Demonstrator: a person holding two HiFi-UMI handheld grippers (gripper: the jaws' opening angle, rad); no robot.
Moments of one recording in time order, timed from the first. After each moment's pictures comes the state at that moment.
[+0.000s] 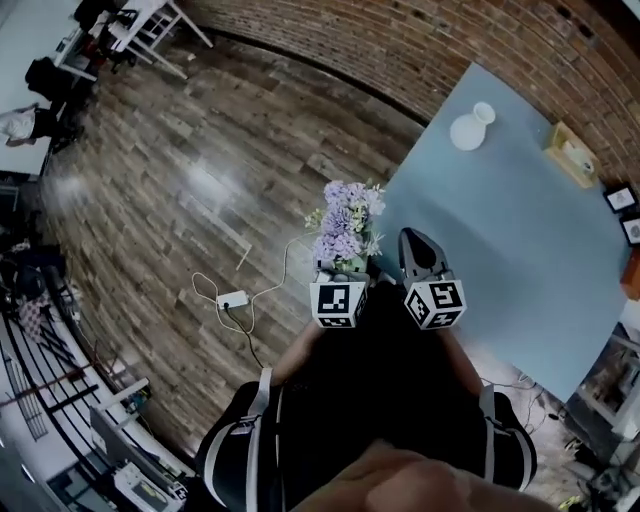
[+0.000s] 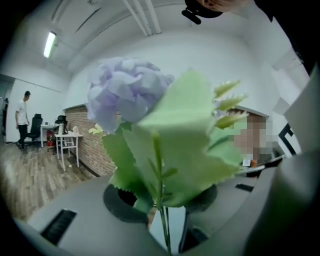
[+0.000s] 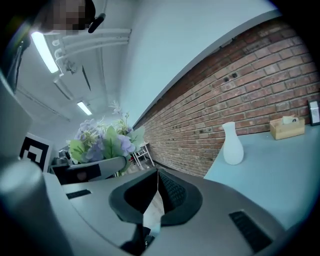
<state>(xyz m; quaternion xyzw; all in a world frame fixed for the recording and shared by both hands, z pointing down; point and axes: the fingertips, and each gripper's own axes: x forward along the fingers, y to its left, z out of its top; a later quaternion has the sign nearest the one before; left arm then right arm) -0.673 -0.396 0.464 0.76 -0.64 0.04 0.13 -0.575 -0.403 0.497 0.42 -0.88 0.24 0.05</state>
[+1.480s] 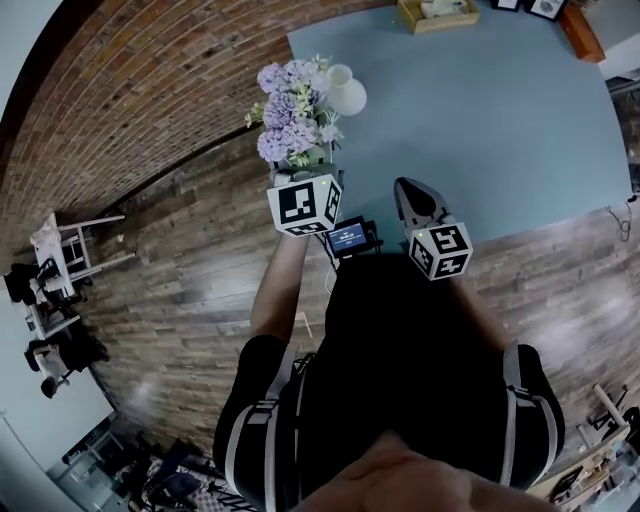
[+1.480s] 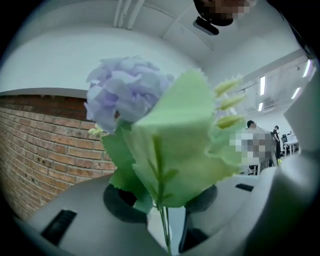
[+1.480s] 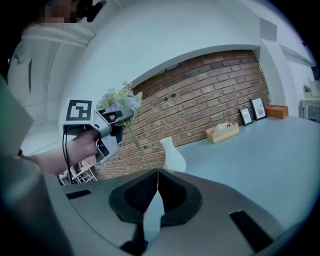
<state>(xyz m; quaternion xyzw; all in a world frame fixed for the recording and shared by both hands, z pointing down) -0.480 -0.666 0.385 0.94 -0.34 0.01 0.02 -0.440 -0.492 0.522 0.69 -0.67 0.28 -0.01</state>
